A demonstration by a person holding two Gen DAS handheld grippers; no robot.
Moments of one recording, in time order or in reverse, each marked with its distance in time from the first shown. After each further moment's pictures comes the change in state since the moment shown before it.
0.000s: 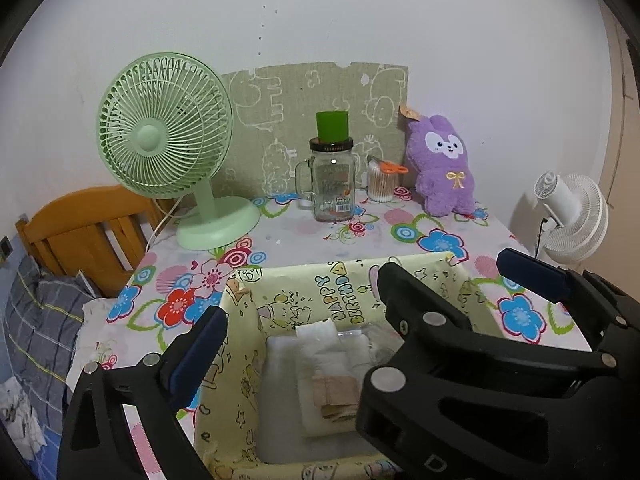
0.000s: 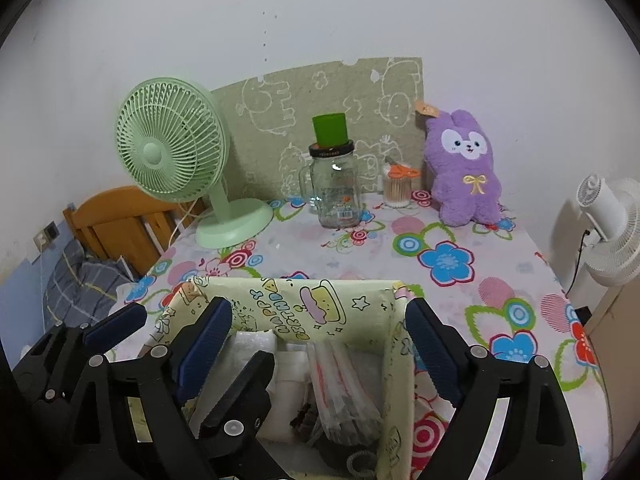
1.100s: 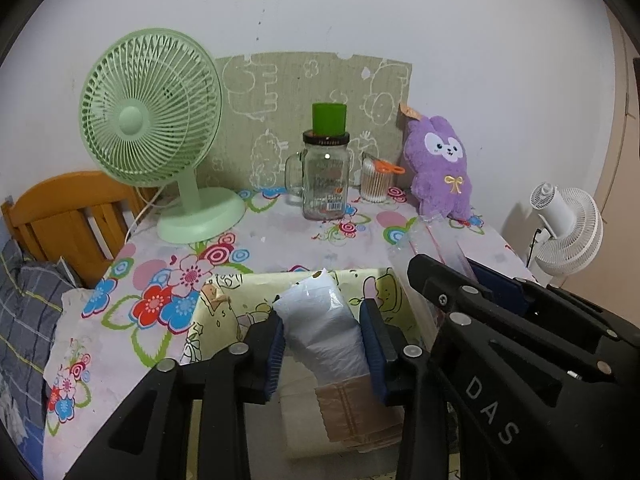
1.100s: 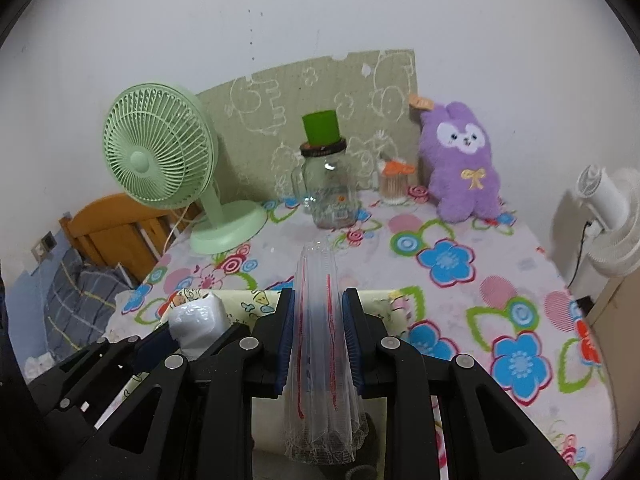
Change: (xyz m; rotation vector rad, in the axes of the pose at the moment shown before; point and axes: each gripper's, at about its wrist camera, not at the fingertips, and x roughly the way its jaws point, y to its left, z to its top) left arm 0.029 0.006 0.007 -0.054 0.031 -0.054; right arm 0.023 -0.006 0.006 0.044 0.034 0.010
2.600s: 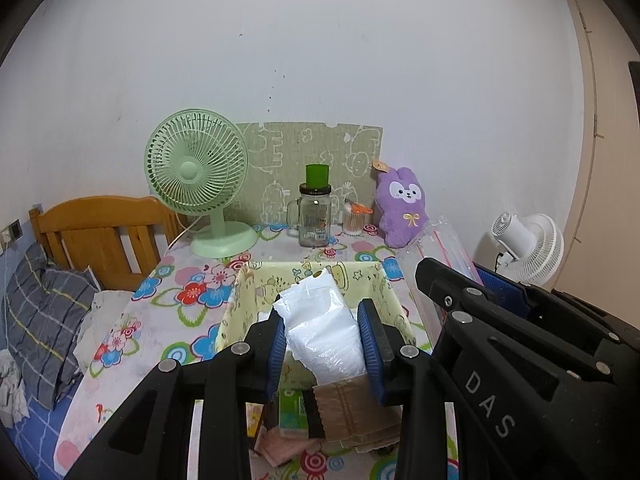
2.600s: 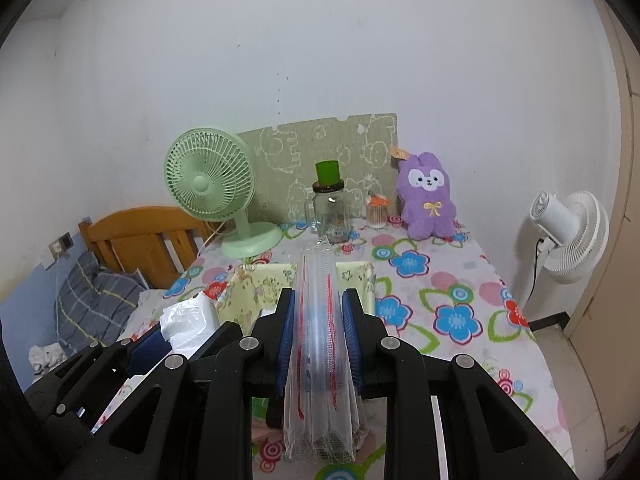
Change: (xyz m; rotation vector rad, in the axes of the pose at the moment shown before) left arm -0.155 -0.029 -0.046 -0.012 -0.178 0.010; right arm -0.169 0.023 -0.044 -0.046 -0.143 -0.031
